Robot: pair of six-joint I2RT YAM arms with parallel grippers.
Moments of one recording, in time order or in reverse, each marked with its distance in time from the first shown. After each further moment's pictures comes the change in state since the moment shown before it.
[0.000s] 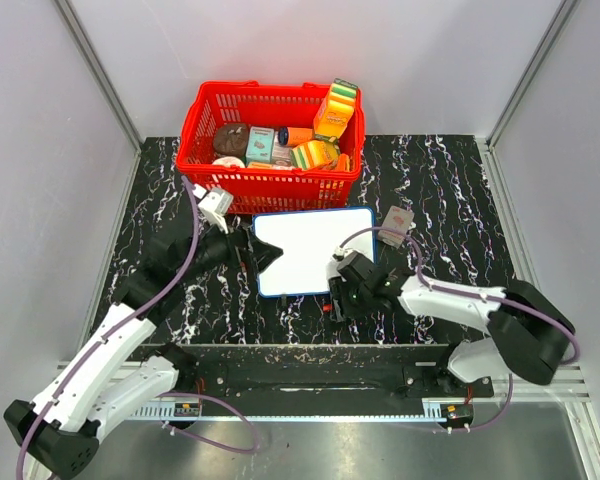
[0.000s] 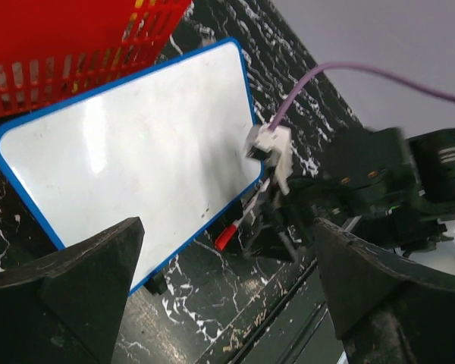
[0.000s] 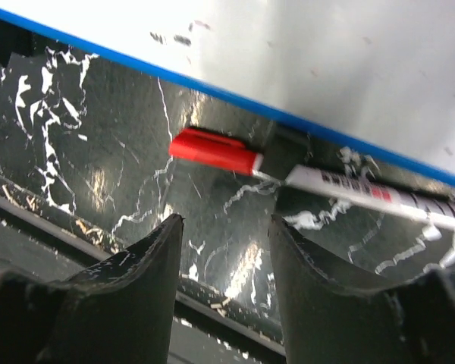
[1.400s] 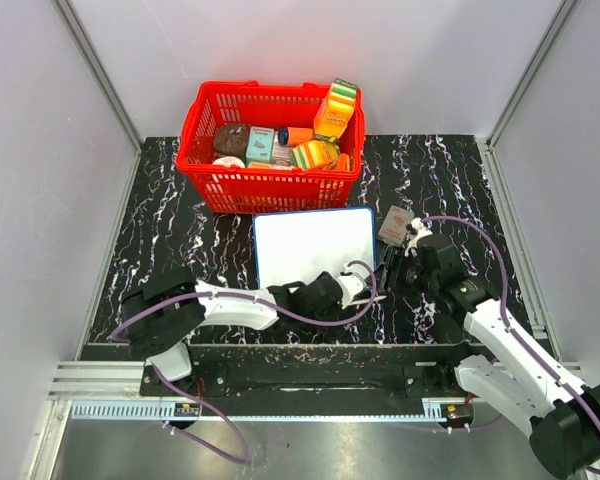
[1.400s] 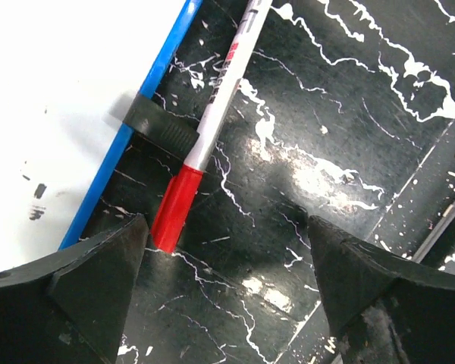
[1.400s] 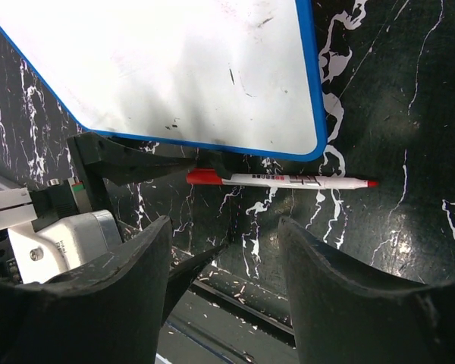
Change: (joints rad) left arm -0.672 0.871 -0.021 0.330 -0.431 0.231; right arm -0.461 -0.576 -0.101 -0.158 -0.217 0.026
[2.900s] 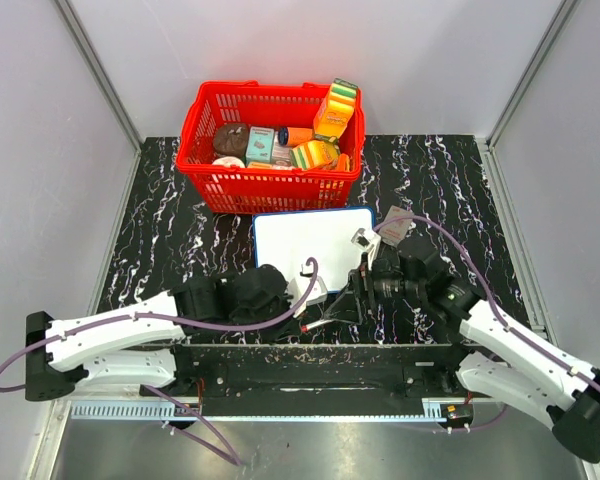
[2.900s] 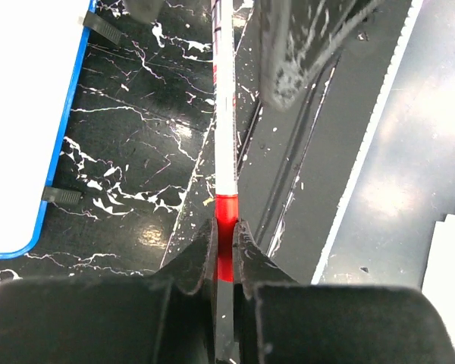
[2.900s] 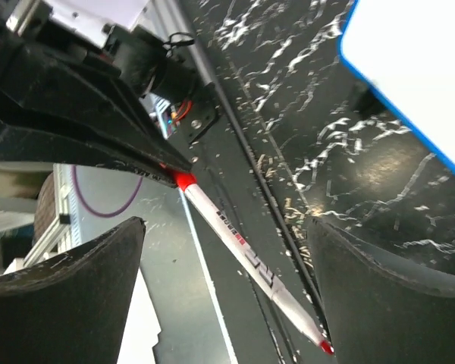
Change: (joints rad) left arm -0.040 -0.618 0.123 -0.705 0.209 0.071; right arm 0.264 -0.003 0.045 0.244 -0.406 -0.158
